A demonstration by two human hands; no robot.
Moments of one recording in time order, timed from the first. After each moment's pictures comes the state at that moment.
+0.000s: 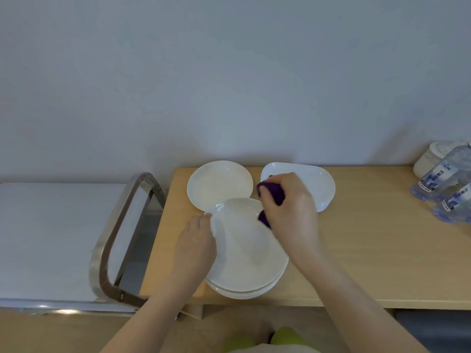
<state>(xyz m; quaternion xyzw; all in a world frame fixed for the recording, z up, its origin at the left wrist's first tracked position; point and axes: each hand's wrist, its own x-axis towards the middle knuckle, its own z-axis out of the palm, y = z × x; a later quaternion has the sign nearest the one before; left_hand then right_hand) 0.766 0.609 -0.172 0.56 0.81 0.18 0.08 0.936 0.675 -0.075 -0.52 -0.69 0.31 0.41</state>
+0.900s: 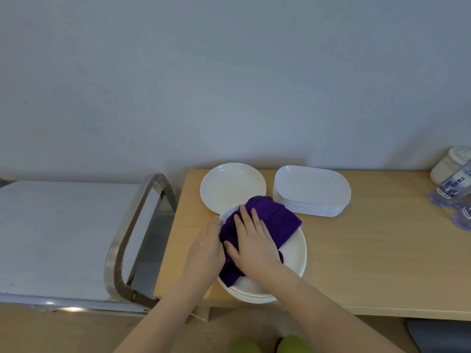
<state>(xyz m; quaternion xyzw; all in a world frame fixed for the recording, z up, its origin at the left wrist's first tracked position) 0.750 0.603 -0.182 0.54 0.78 0.26 0.18 0.869 0.663 -0.196 -0.45 -0.88 0.14 0.05</state>
